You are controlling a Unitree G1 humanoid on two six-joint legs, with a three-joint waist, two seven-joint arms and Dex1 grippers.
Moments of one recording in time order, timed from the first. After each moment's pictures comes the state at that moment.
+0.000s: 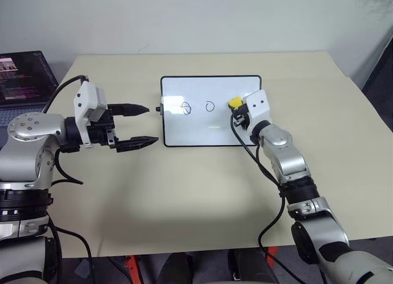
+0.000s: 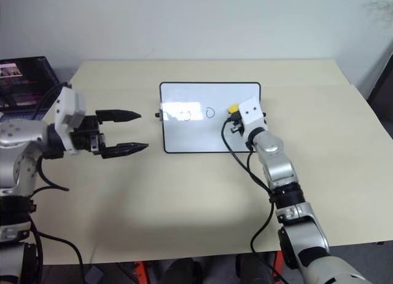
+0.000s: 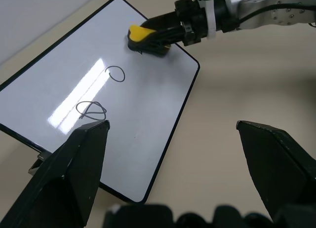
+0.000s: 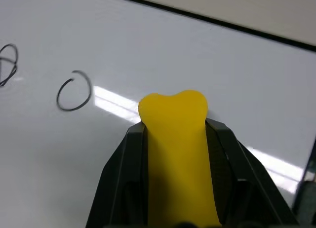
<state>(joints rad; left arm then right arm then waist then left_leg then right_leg) -0.53 0.90 0.15 0.08 -0.47 0.33 -1.30 -0.70 -0.15 0.09 0.29 -0.03 0.29 0.27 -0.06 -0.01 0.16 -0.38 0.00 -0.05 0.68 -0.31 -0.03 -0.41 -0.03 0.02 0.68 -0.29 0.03</state>
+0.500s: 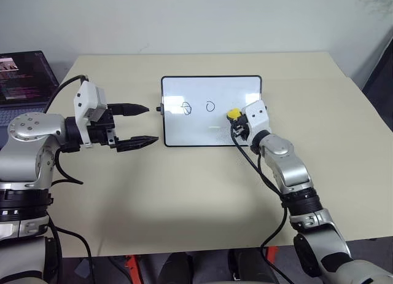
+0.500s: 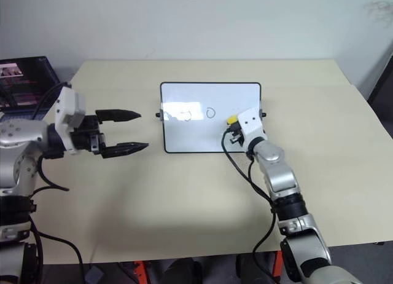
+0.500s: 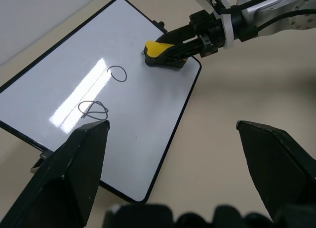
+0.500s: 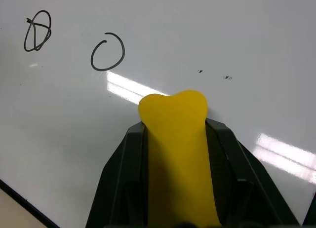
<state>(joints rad) -0.53 0.90 0.15 0.08 -0.47 0.33 -1.30 -0.61 -0.15 0.10 0.17 -0.03 0.38 0.30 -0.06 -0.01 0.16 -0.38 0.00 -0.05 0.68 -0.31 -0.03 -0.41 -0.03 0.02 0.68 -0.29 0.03</state>
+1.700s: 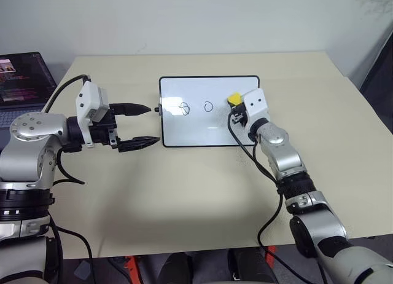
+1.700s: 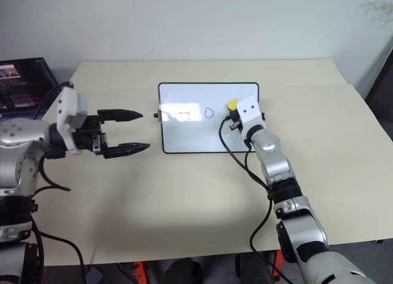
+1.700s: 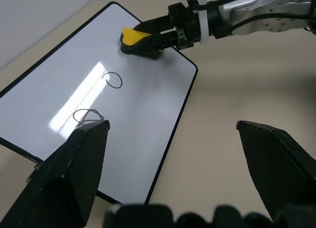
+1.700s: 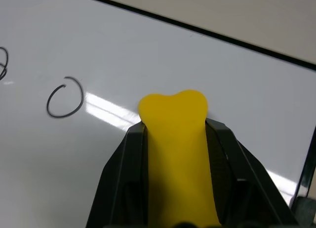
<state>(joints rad) -0.53 0.90 0.15 0.06 -0.47 0.32 -1.30 -0.74 -0.14 0.10 0.43 -0.06 0.14 0.25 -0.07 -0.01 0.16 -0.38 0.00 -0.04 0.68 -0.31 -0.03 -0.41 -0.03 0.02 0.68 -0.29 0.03</state>
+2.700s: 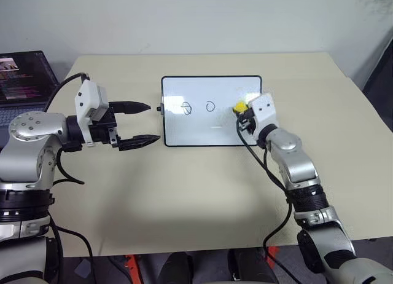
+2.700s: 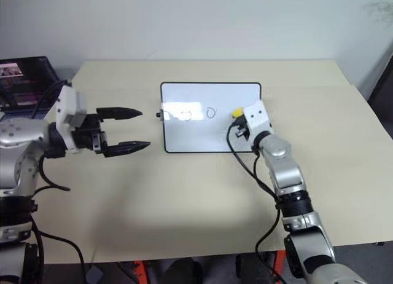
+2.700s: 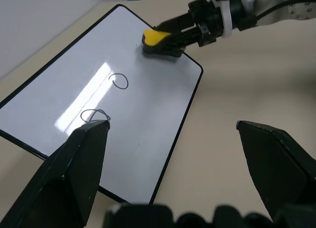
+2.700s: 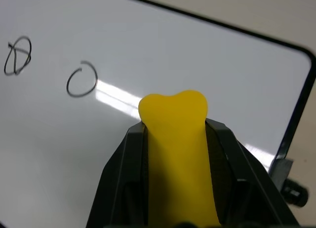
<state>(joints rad) -0.53 0.89 0.15 0.05 -0.47 0.32 -1.28 -0.66 -0.19 0.07 0.13 -0.03 0.38 0.31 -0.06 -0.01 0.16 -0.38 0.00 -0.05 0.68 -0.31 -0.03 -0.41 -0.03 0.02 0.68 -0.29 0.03</state>
